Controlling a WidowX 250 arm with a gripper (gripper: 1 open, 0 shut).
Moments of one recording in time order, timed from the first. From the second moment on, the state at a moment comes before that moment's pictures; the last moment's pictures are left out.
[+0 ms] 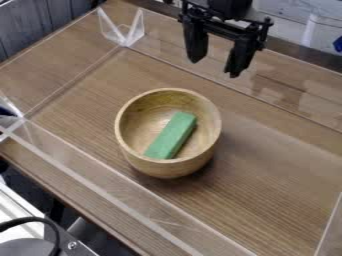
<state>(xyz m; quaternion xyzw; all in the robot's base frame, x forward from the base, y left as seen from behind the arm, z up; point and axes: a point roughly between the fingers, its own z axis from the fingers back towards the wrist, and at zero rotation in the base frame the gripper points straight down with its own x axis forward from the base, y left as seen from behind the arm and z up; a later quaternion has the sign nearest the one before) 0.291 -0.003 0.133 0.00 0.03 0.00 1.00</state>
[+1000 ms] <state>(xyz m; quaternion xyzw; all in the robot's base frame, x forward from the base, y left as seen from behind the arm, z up) 0.226 0.035 0.083 0.00 0.08 0.01 1.00</state>
